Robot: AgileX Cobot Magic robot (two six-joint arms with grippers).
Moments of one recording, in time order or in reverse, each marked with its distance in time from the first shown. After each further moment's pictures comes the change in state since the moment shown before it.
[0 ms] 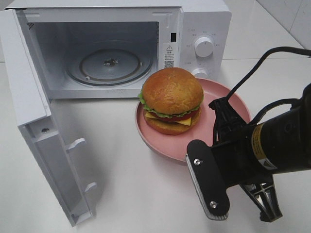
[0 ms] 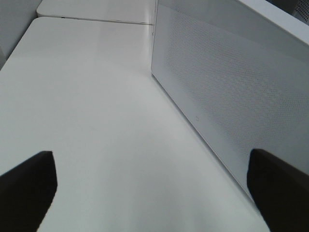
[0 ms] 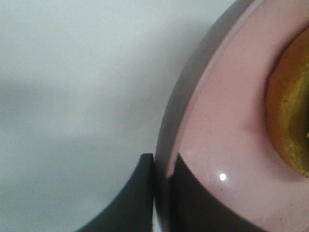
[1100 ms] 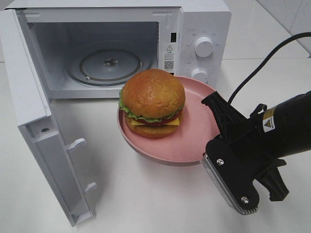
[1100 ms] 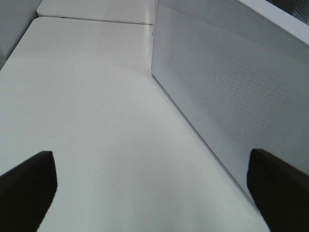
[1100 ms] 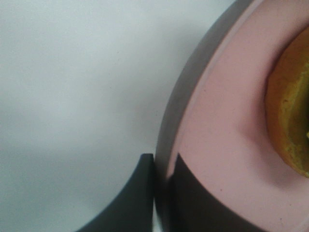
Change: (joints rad) left arm 0.000 0.000 0.000 0.000 0.000 0.000; right arm -0.222 0.000 0.000 0.731 -0.139 -1.120
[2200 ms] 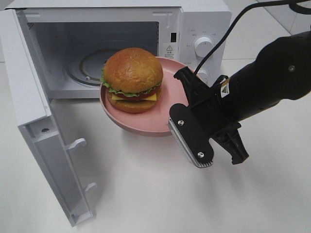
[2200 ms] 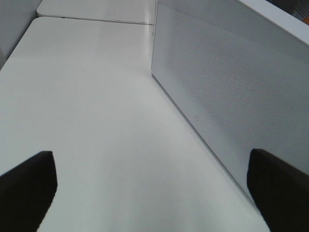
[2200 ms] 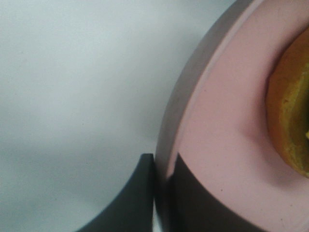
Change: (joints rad) left arm 0.000 0.000 0.000 0.000 0.000 0.000; right arm 0.000 0.205 -0.245 -0.010 0.023 0.009
